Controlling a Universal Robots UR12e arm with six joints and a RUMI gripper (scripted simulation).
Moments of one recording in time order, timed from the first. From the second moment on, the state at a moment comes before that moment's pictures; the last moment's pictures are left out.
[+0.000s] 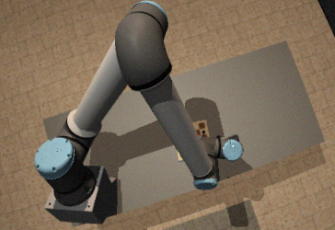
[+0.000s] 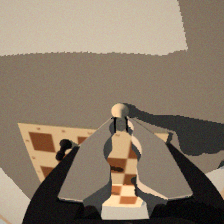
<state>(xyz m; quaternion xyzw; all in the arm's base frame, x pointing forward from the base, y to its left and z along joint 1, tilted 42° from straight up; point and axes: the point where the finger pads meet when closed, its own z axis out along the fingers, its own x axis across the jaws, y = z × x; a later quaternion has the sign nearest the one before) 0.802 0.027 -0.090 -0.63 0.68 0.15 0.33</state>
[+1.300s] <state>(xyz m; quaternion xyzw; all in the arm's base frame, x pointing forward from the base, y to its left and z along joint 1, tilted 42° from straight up) 0.803 0.029 -0.092 -0.63 0.68 0.15 0.33</state>
